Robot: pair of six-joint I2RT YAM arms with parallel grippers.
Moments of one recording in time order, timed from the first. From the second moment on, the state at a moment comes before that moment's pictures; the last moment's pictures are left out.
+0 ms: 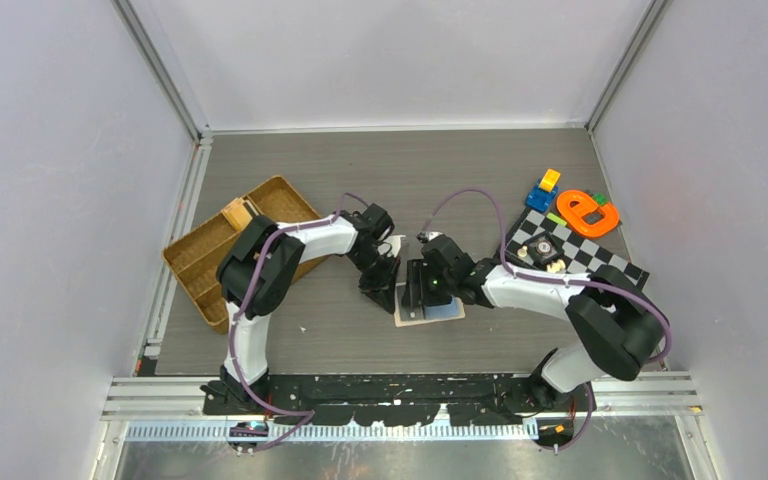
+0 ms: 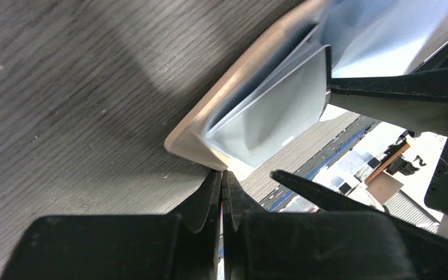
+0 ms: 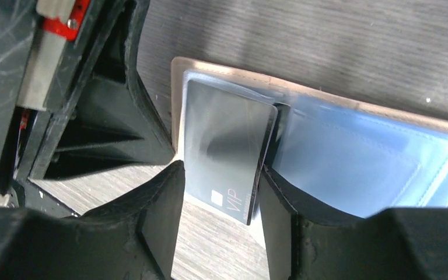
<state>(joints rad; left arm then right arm) -0.67 2.00 1.25 -0.66 0.62 -0.34 0.78 1.49 0.71 -0.12 -0.10 0.65</state>
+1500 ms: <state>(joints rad) 0.21 1.36 0.93 -0.70 0.30 -0.25 0.48 1.06 0.71 -0.43 -0.17 0.53</state>
